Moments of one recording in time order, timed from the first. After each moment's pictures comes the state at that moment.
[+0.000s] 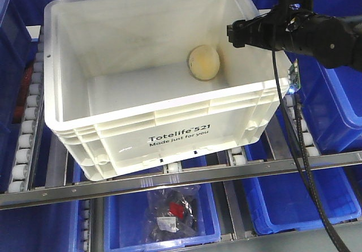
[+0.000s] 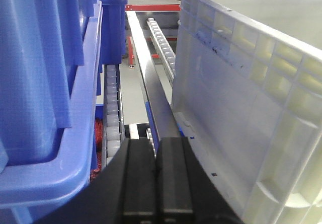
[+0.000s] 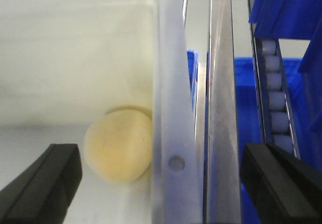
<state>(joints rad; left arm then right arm) -0.04 -0.01 0.03 0.00 0.15 -0.10 0.28 1.62 -1.16 0.05 0.15 -0.02</state>
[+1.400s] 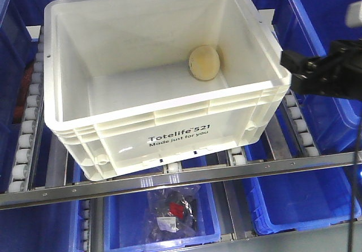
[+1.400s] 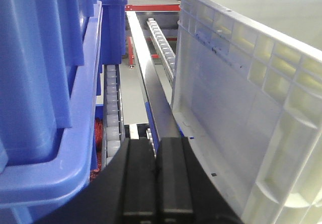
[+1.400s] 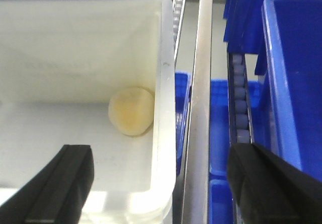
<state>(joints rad) -0.04 -0.01 0.03 0.00 0.15 -0.10 0.28 0.94 -0.72 0.03 0.21 -0.03</state>
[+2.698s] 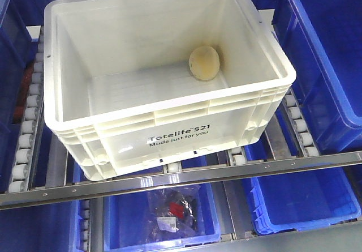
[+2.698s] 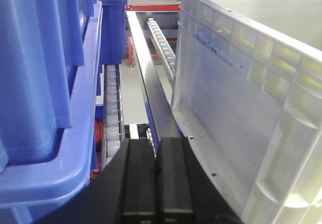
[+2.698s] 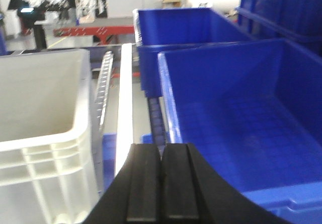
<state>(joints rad) -0.04 -0.01 0.03 0.00 0.15 -0.10 0.00 0.18 -0.29 0.02 0.23 -0.01</state>
